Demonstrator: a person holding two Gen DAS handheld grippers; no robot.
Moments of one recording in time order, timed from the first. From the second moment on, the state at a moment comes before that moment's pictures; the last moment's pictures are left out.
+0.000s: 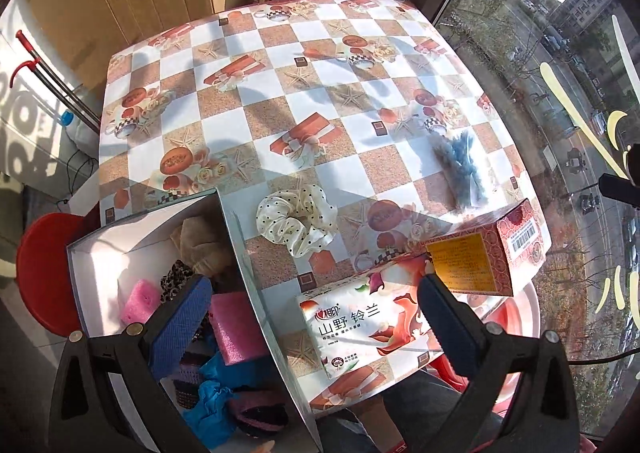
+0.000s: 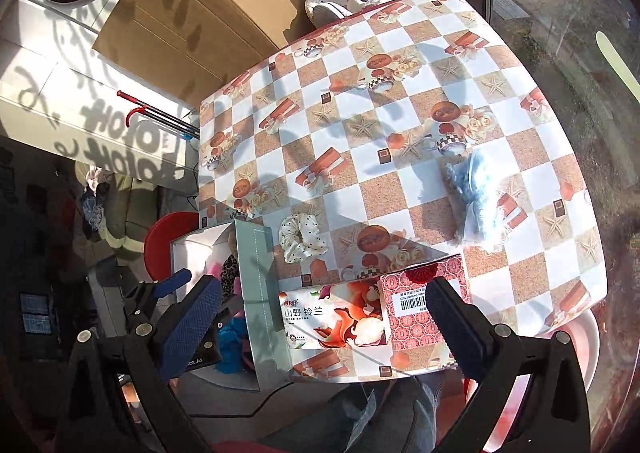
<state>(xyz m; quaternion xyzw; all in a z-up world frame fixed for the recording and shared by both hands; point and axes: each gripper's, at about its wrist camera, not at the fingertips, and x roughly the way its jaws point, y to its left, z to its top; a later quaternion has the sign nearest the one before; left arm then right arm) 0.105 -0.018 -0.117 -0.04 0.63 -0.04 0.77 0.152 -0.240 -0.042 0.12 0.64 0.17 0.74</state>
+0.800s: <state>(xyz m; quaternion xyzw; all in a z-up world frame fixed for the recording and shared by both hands) 0.198 -0.043 -0.290 -0.05 0.77 0.08 0.63 0.258 -0.316 -0.266 0.02 0.76 0.09 0.64</state>
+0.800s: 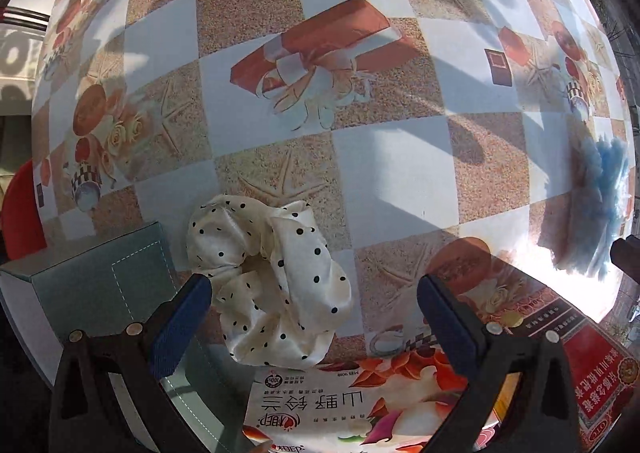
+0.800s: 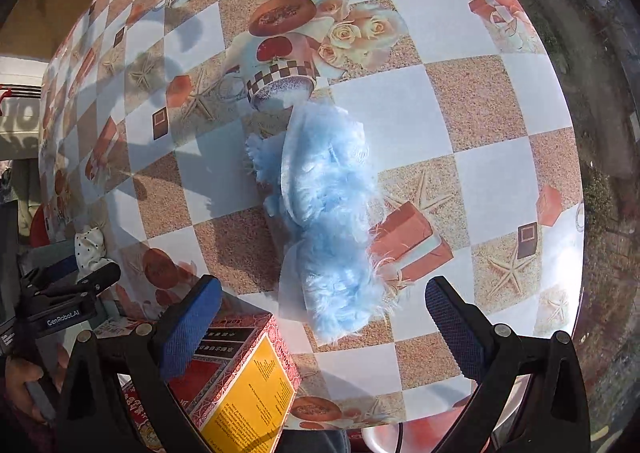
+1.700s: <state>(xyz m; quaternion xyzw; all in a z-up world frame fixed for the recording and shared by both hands) 0.195 -0.032 -0.318 -0.10 0.80 0.10 0.59 0.246 -0.293 -0.300 -0.10 0.75 0.10 0.65</state>
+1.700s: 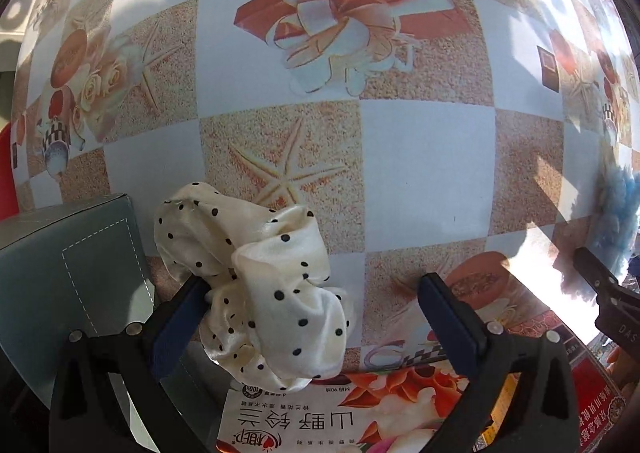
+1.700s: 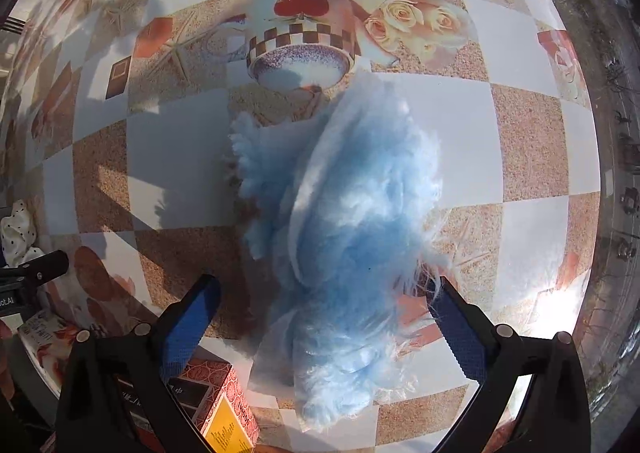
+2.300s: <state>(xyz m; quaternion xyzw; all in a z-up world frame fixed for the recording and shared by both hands) 0.190 -0.048 -0.235 -0.03 0.72 0.06 0.69 0.236 -0.304 -0.232 -0.02 0.71 0.12 0.70</state>
